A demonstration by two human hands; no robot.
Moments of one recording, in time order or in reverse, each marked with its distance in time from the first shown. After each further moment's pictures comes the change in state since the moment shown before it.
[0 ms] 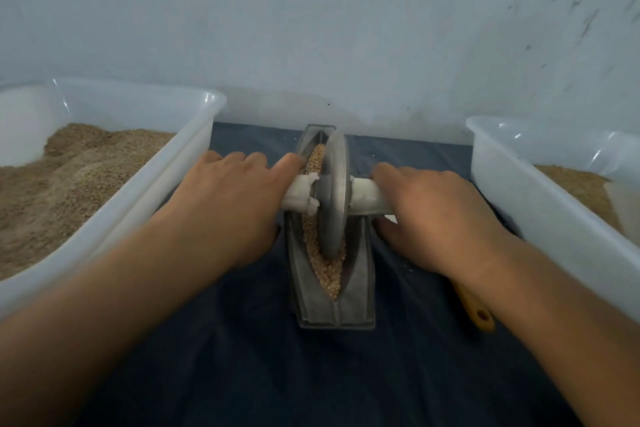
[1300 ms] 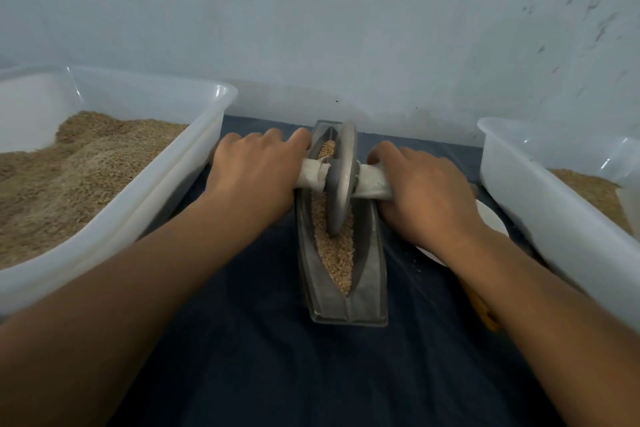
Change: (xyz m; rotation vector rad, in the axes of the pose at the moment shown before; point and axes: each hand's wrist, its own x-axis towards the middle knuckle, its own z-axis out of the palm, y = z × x) left_hand 0.035 -0.001 0.026 0.031 0.096 -0.147; right_hand 0.032 0.010 0.036 0.046 0.172 0.001
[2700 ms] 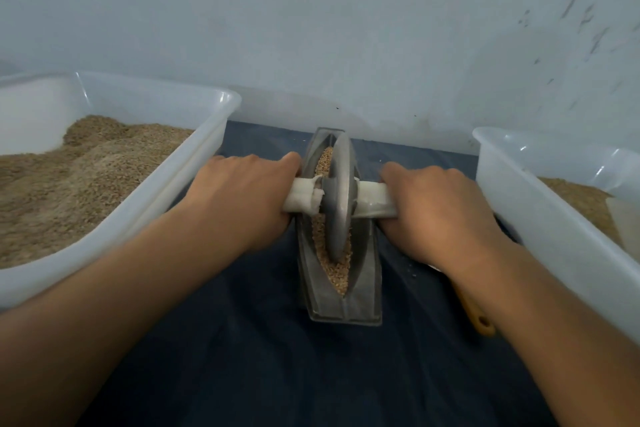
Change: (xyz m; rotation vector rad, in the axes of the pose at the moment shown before) left_hand -0.028 -0.007 -0.027 -0.103 -0.192 0.032; right_hand -0.014 -0.015 -0.037 -0.134 -0.168 0.077
